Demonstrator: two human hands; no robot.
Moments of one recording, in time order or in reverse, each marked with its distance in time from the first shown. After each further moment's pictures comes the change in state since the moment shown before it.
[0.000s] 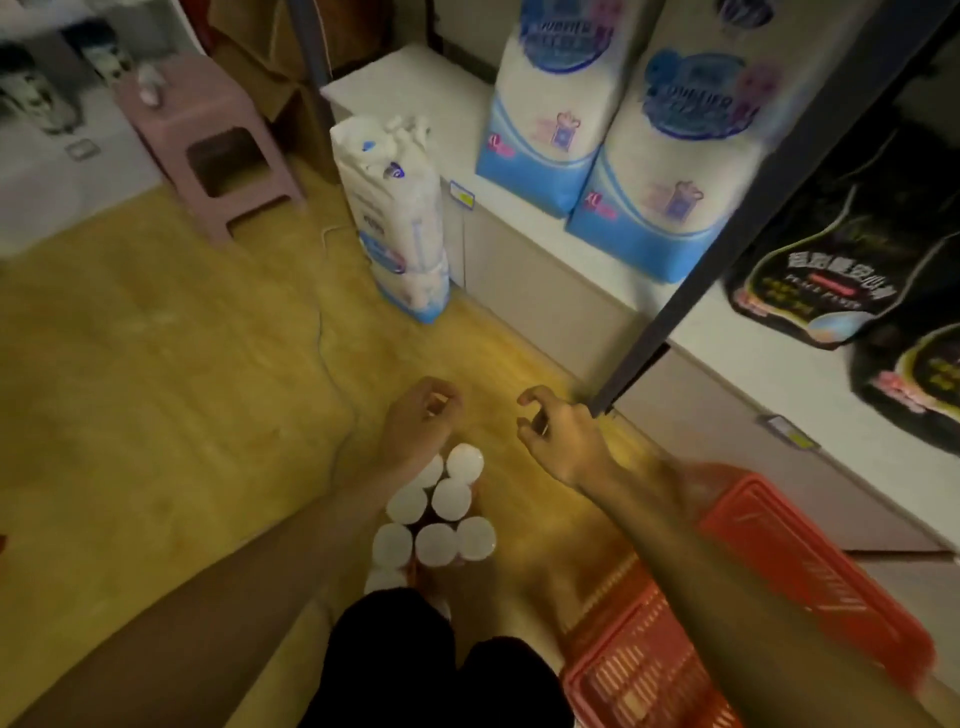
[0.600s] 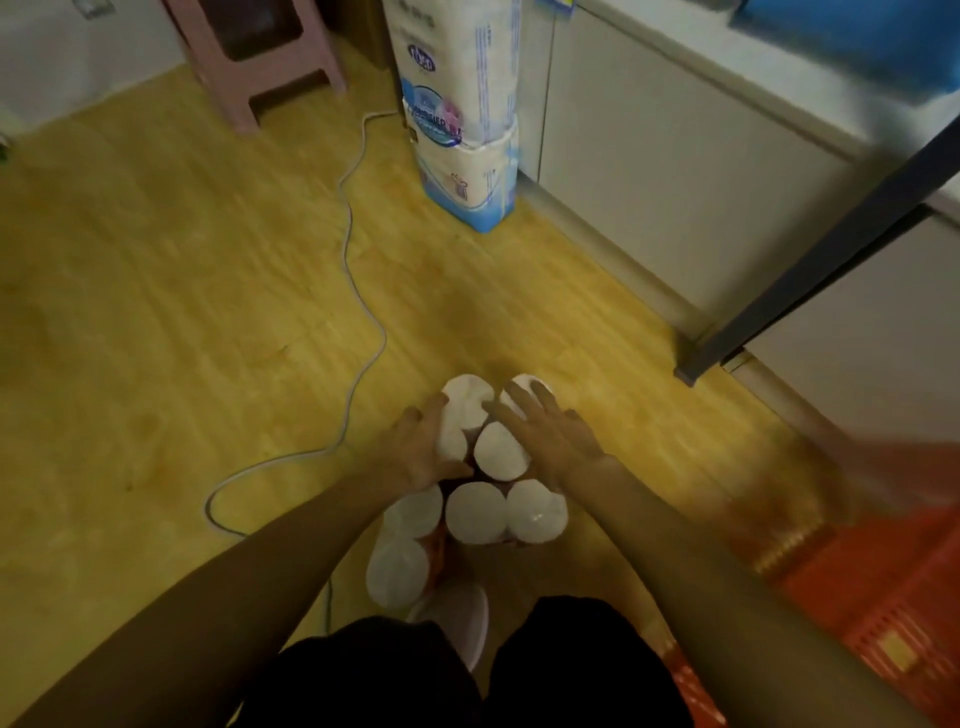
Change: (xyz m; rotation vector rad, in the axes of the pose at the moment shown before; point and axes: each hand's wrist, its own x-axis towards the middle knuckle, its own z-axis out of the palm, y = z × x) left_hand 0.069 -0.300 0.054 0.744 -0.310 -0.146; right_hand 0.066 0.115 0.257 -0.677 -0.444 -0.330
